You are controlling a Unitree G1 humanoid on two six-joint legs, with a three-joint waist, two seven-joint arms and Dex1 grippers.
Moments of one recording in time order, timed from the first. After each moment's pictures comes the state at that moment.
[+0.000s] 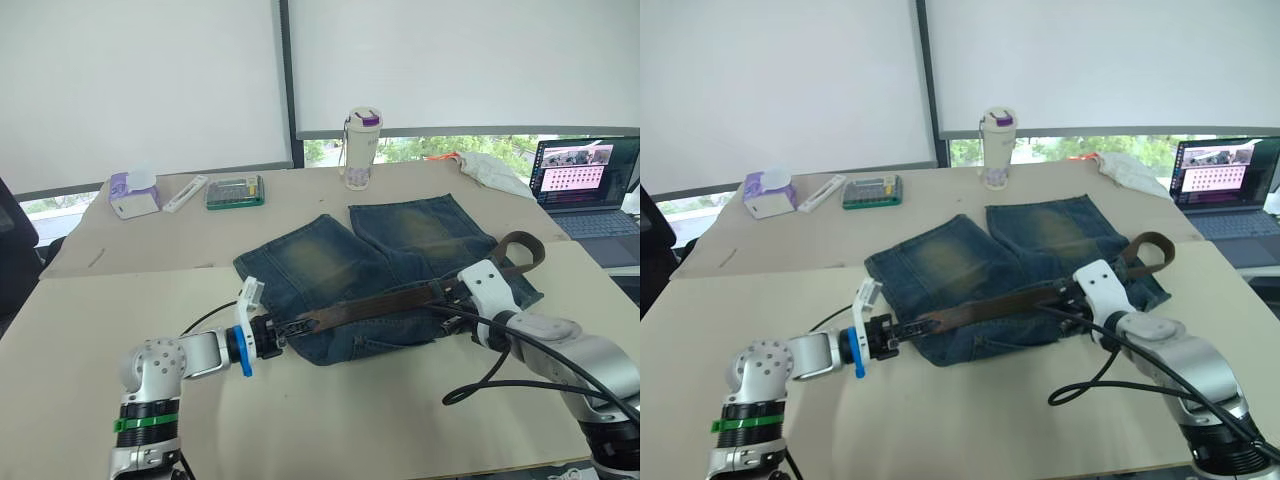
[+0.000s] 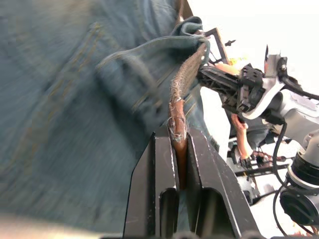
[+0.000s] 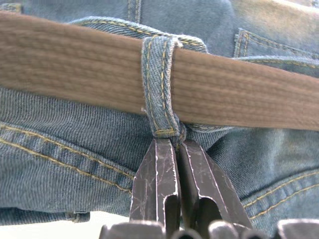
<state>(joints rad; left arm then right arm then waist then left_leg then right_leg) -0.33 0.31 0.28 -0.09 -1.01 1.36 -0.48 -0.26 -0.75 -0.03 -0.42 0.44 1.09 0.27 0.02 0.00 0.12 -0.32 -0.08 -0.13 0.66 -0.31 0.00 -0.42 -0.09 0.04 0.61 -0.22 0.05</state>
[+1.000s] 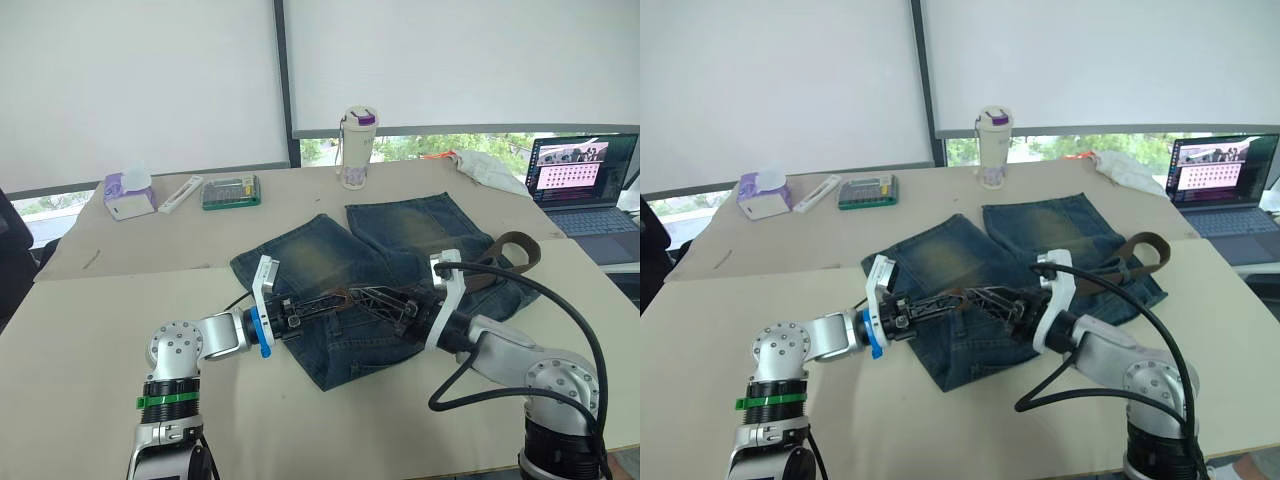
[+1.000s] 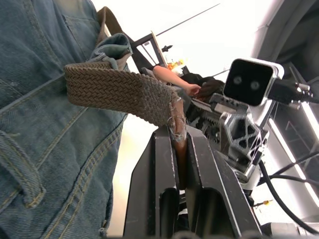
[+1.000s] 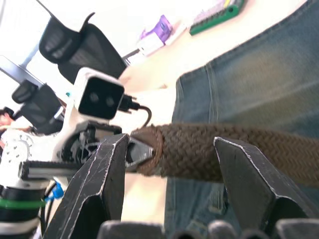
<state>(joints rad) -0.47 0.20 0.27 0.00 -1.16 1.36 -0.50 -0.30 -0.32 -0.25 -0.49 1.21 1.16 0.13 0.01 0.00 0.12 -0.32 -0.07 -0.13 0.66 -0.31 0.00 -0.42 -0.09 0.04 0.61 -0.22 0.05</state>
